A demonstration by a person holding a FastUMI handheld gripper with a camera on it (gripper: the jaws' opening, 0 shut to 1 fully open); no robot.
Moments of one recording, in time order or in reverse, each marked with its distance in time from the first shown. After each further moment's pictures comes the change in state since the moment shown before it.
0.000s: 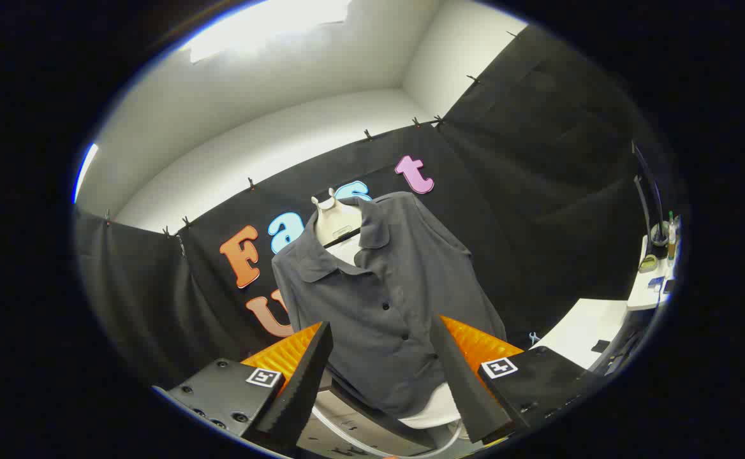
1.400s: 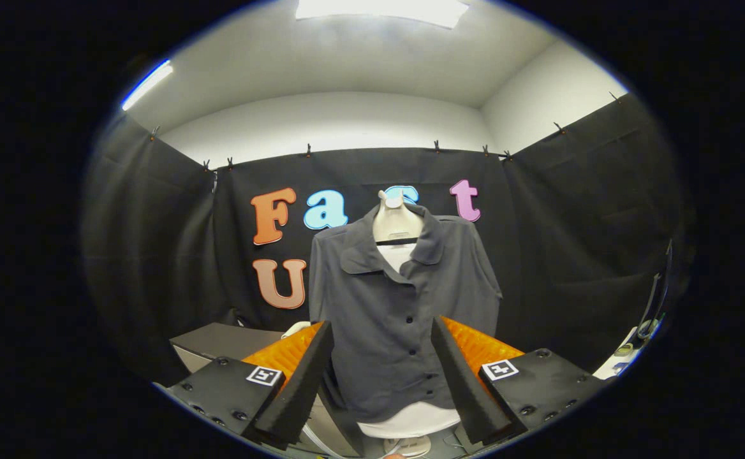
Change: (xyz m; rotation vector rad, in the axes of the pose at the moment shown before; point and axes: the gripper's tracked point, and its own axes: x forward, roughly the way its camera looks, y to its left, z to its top) arm 0.008 0.114 -0.012 -0.395 0.019 0.148
